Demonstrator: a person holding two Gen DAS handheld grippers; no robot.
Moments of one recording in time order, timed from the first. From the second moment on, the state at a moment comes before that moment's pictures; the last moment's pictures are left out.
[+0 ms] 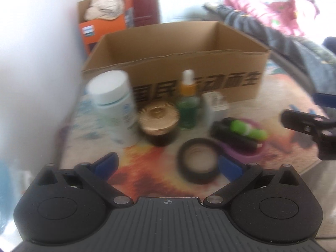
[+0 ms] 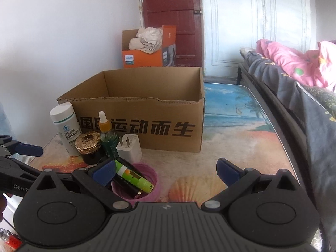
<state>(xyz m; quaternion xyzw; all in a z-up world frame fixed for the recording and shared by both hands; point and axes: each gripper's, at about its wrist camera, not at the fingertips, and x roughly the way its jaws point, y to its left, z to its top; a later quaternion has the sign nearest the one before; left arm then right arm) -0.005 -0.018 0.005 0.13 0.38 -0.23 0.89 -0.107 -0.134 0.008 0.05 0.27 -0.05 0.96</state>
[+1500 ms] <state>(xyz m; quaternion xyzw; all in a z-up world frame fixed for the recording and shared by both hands) -0.010 -0.081 -0.011 0.12 0.39 -0.38 0.83 -0.028 -0.195 -0.047 0.33 0.43 0.18 0.82</state>
